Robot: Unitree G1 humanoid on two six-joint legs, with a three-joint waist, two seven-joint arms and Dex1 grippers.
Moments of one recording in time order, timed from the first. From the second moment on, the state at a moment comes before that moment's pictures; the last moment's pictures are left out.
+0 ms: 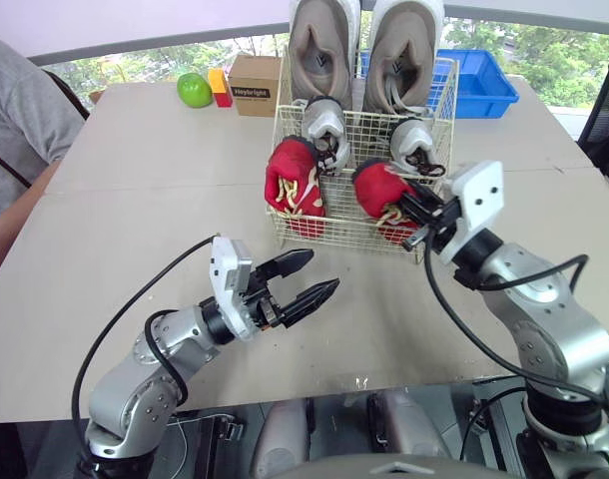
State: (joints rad) left arm 0.03 0.52 0.08 -0.59 -0.80 0.52 -0.70; right arm -0.29 -0.26 -0.01 -0.78 0.32 0.85 0.22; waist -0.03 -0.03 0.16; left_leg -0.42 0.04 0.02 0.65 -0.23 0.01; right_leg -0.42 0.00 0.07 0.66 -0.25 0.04
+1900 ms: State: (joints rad) left arm 0.21 0.60 0.21 -0.62 -0.85 0.54 -0.68; right arm 0.20 -0.69 -0.50 -0.63 0.63 0.61 0.87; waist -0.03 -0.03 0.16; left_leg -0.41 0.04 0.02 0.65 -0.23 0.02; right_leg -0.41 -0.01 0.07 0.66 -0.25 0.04
